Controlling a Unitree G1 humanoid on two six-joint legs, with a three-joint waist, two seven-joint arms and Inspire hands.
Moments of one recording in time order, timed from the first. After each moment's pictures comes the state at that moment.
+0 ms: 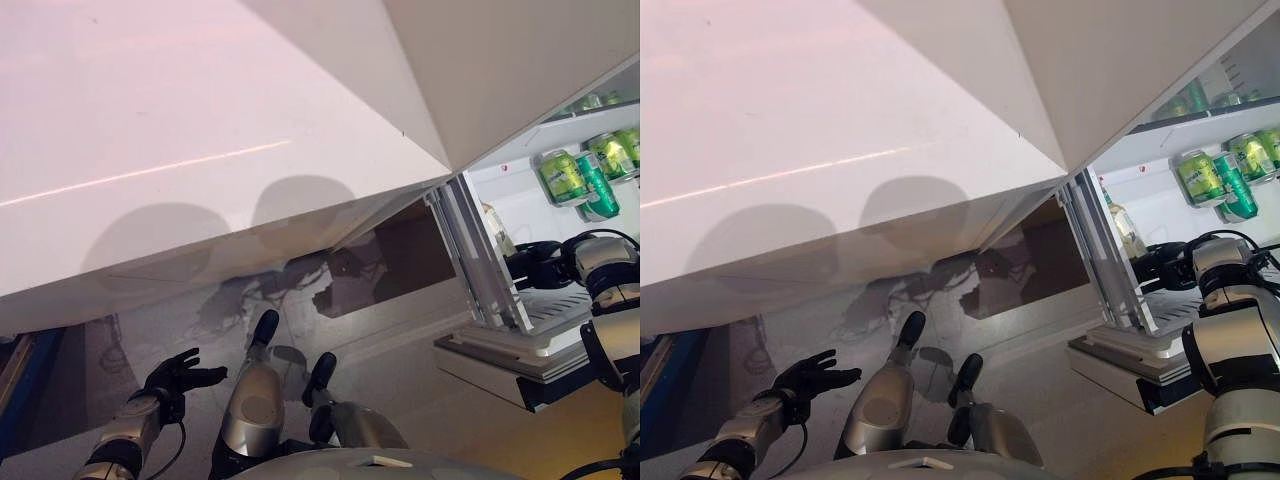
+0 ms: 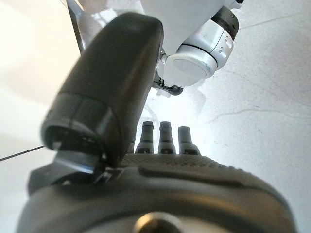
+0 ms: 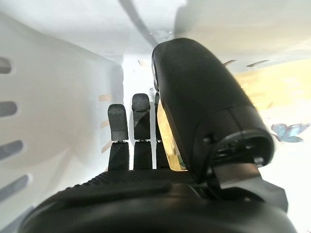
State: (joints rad) left arm -0.05 0.49 -0.08 0.89 -0.41 0.16 -0.06; right arm -0.93 -0.82 0.37 1.24 0.03 0.46 0.66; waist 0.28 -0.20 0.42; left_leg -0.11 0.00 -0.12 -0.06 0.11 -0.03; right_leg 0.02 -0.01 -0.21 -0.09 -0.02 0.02
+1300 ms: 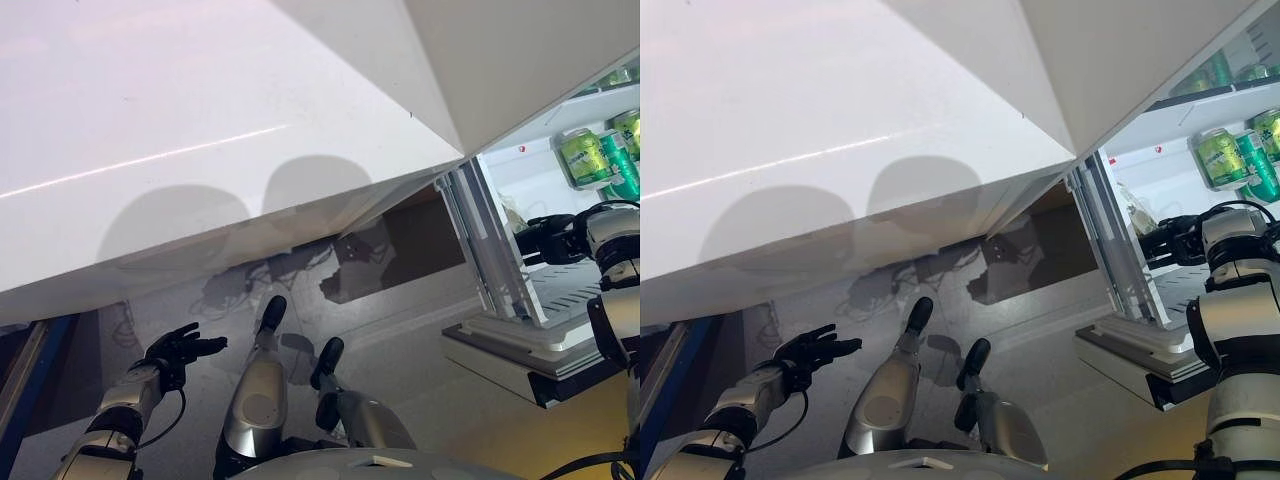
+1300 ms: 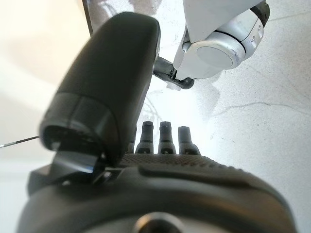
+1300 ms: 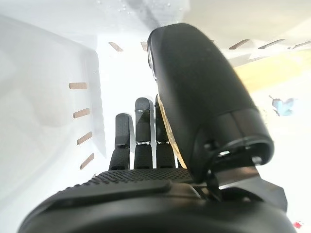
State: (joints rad) left arm -0.14 0.52 -0.08 0.90 -0.47 0.19 -0.06; right arm -1.04 -0.84 0.37 1.27 0.02 0.52 0.61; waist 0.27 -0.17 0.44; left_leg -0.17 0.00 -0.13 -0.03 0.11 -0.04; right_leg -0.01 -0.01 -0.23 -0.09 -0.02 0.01
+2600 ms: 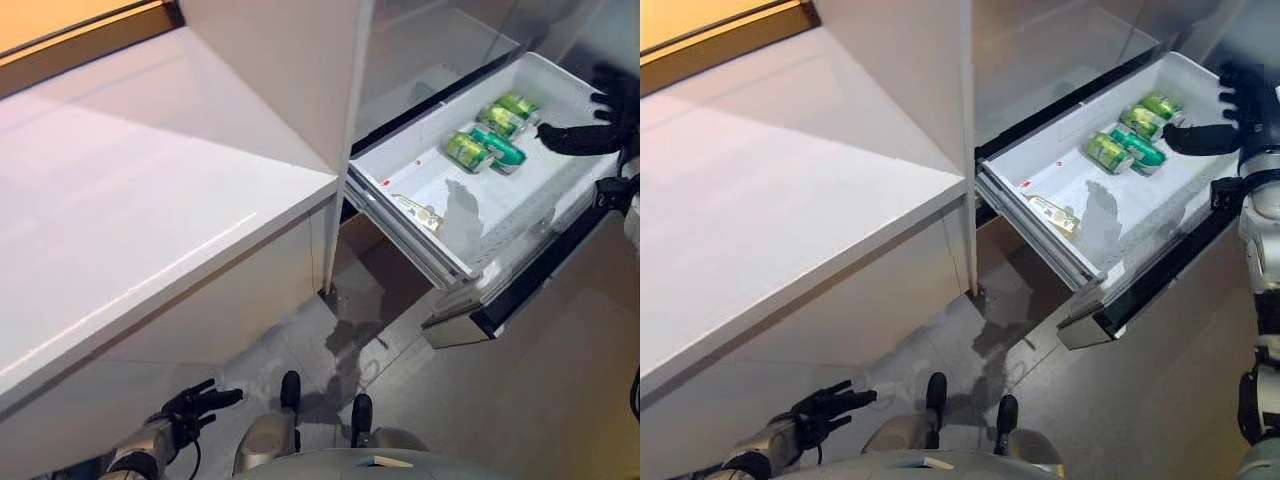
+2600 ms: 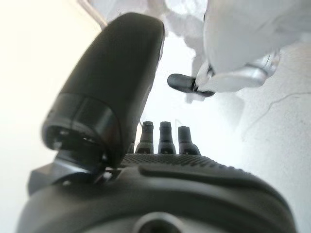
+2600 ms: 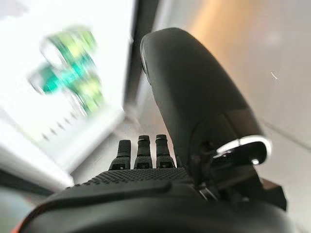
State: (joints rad) left arm 0.02 0.35 -0.01 1.02 -0.47 0.17 -0.11; right arm -0.43 -0.91 -0.20 0.18 0.29 0.16 -0.19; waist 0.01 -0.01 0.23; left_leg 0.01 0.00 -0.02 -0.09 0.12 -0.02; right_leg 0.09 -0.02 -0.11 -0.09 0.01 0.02
